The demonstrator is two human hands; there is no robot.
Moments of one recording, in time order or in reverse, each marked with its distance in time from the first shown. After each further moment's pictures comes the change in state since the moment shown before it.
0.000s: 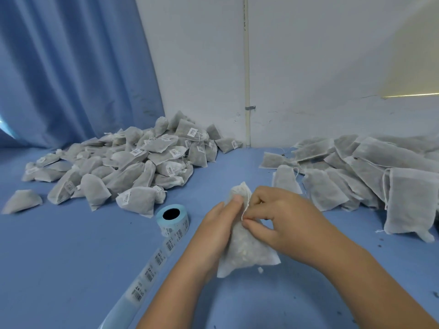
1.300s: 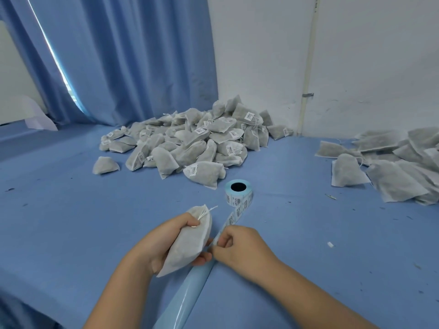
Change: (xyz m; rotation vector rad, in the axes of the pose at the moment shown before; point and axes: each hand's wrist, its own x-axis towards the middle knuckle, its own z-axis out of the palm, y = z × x) left_hand -0.087 -0.010 -0.205 -0.133 0.123 -0.454; right_hand 0.020 -0.134 0.174 0.518 -0.295 0.450
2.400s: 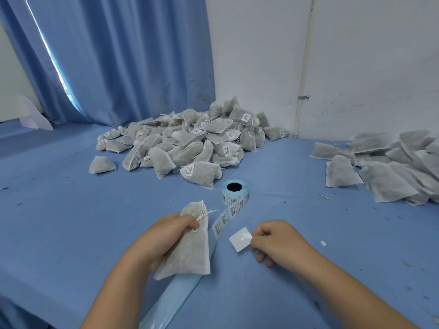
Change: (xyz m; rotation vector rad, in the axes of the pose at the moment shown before) left_hand -0.007 0.001 0.006 0.276 0.157 0.173; right_hand -0.020 0.025 -0.061 0.166 -0.034 0.245
